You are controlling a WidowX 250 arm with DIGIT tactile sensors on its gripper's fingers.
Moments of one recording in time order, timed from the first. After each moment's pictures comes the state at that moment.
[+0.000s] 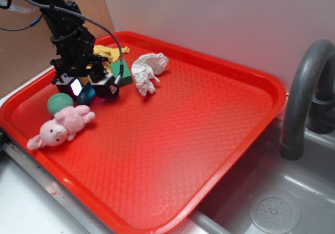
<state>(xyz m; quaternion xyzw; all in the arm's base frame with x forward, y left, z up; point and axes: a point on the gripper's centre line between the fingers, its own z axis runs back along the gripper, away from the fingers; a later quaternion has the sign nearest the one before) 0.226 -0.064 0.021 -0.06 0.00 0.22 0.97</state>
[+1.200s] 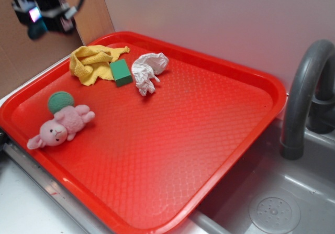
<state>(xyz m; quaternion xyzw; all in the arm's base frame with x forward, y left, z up) 0.204 -0.085 0.192 -0.02 -0.03 0.10 0.99</state>
